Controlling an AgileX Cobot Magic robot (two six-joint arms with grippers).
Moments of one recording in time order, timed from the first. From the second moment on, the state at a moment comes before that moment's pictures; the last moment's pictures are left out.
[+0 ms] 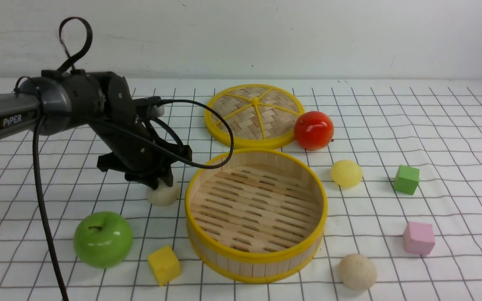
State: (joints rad) right arm -0.04 -0.01 0.02 0.11 0.39 -0.05; left arm -0.23 2.07 -1.54 -0.17 0.70 -0.15
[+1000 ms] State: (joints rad) right arm -0.04 -0.01 0.02 0.11 0.39 -0.05; left arm -0.39 1.92 -1.56 -0.38 0.78 -0.05
